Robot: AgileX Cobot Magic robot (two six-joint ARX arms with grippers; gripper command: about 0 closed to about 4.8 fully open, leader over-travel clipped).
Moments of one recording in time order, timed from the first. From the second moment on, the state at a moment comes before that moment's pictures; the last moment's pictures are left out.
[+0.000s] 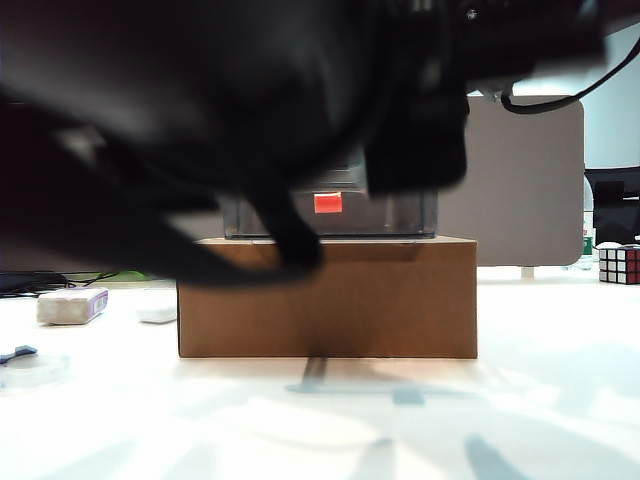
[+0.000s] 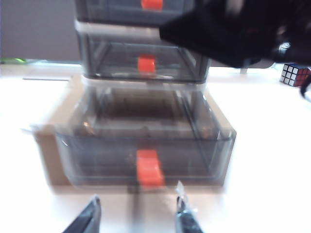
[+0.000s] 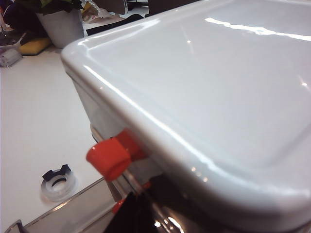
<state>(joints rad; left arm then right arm) -1.64 1.73 0.57 1.05 -1.54 -0.19 0.56 1.24 0.63 0.40 -0.30 0.00</state>
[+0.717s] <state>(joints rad) -1.08 0.76 0.23 0.80 -0.85 0.01 0.56 1.25 0.63 0.33 -0.29 -0.01</state>
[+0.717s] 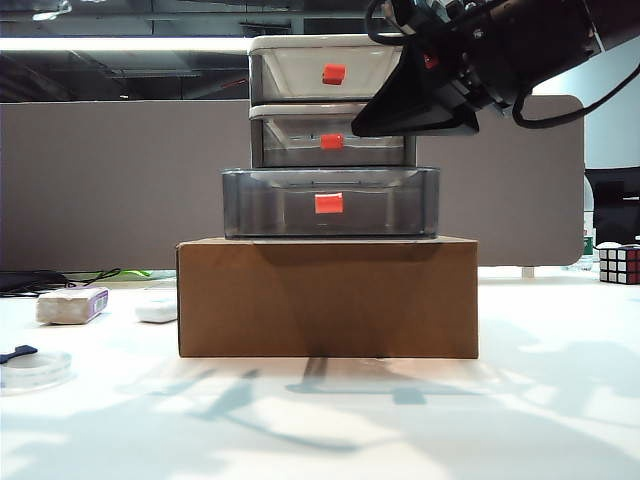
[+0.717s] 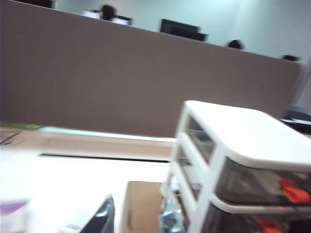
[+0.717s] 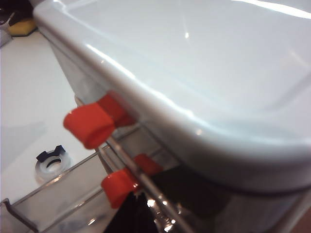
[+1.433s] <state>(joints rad) -0.14 0.72 0.23 0.32 0.33 -0.16 0.56 1.25 0.63 0.30 -0.29 -0.01</state>
